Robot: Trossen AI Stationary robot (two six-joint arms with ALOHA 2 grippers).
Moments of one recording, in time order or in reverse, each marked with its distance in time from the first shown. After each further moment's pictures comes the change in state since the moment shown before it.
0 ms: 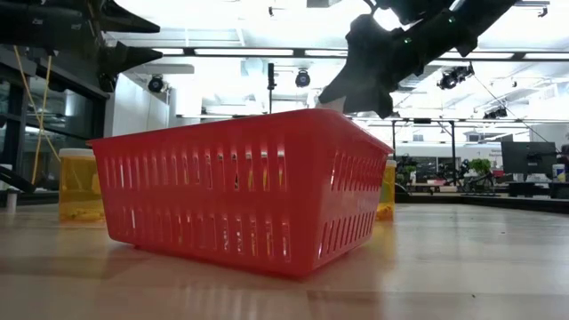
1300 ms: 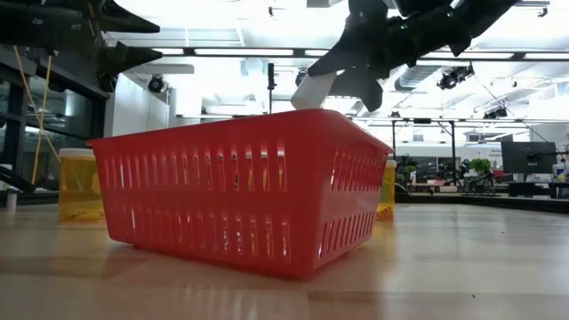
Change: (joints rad) left arm 0.000 0.000 0.000 0.000 0.000 0.000; right arm 0.000 0.000 0.000 0.142 -0.096 0.071
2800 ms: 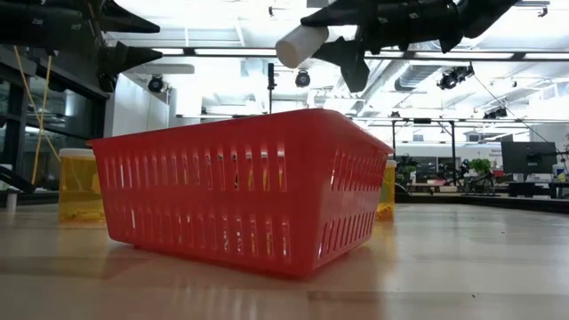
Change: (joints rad) left arm 0.000 0.000 0.000 0.000 0.000 0.000; right arm 0.000 0.000 0.000 0.216 -0.174 0.079
